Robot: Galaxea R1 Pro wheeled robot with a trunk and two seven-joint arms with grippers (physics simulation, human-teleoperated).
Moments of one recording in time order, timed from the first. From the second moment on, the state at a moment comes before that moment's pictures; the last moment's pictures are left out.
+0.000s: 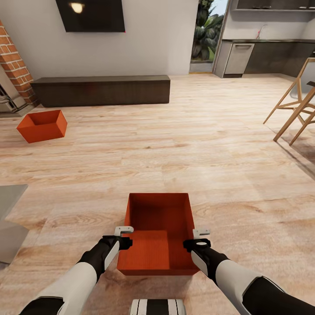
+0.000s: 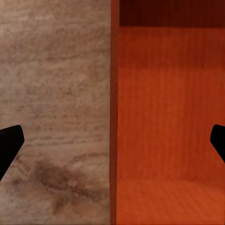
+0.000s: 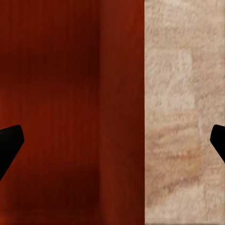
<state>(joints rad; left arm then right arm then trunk) -0.74 -0.11 0.00 -0.40 0.02 0.41 0.10 -0.82 0.10 0.61 -0.14 -0.54 0.09 -0.30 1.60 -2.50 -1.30</state>
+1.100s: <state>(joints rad) -0.74 -0.11 0.00 -0.40 0.02 0.41 0.10 -0.82 0.10 0.61 -0.14 -0.54 0.09 -0.29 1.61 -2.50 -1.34</state>
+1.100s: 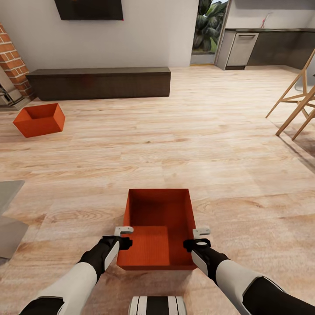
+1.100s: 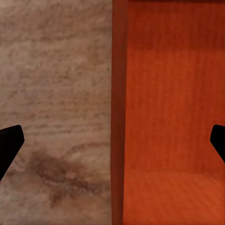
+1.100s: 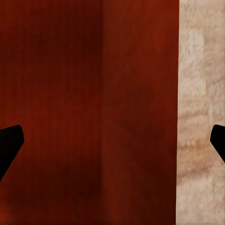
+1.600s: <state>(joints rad) -0.74 -0.11 0.00 -0.40 0.02 0.41 0.10 -0.82 0.10 0.61 -0.14 -0.54 0.09 -0.29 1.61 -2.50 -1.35</state>
